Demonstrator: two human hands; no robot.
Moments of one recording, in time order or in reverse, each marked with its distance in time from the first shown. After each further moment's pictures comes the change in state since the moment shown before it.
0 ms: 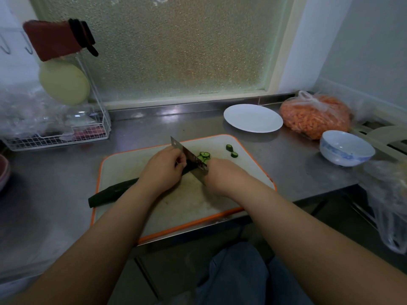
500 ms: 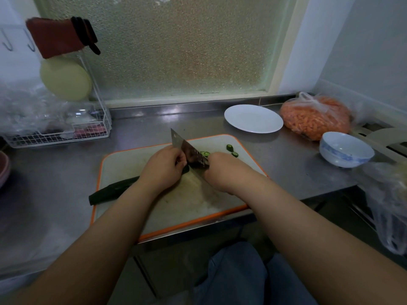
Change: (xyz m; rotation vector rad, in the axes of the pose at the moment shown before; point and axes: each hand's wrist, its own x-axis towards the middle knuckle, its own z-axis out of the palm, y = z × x) left_hand -0.001 0.001 0.000 -0.014 0.027 -0.033; right_hand -0.013 -0.006 -0.015 0.000 0.052 -0.036
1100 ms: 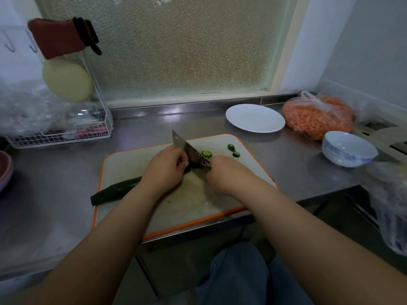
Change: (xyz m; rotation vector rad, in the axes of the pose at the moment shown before) left_hand -0.003 0.001 0.002 0.005 0.028 0.011; right_hand 0.009 0.007 0.013 0.017 0.018 0.015
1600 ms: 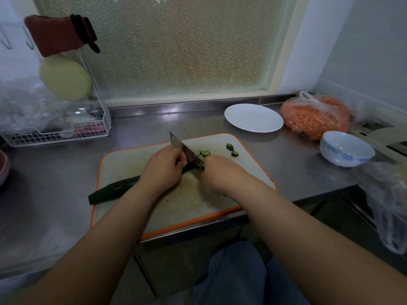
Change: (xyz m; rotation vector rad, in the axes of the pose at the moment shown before) left_hand 0.001 -0.002 0.001 -0.001 -0.005 -0.008; right_hand 0.003 -0.009 0.003 -0.017 -0.015 0.009
